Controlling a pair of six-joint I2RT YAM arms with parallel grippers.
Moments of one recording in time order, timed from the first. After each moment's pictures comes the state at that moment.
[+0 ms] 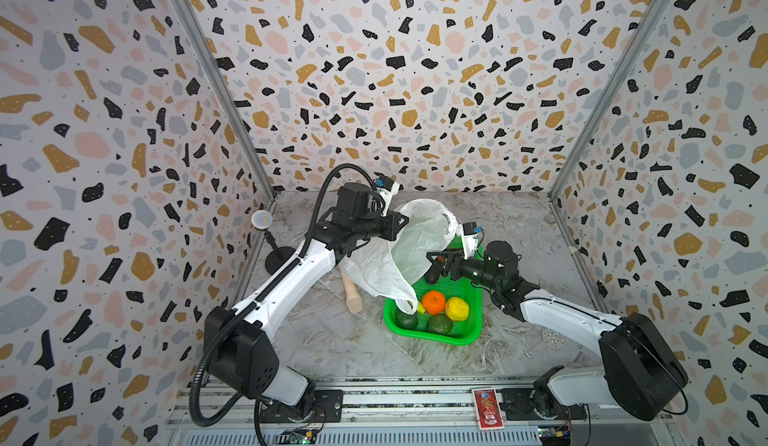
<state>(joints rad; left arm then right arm) -0.45 1.49 1.36 -0.35 0.47 -0.26 0.55 1.37 0.67 0.50 -0.43 0.54</state>
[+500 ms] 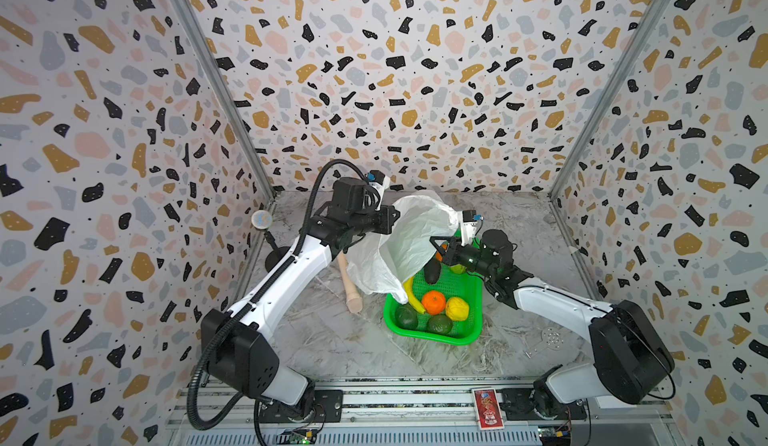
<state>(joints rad) -0.42 1.49 1.44 -0.47 0.34 -0.27 0.53 1.43 0.80 0.45 -0.36 0.56</state>
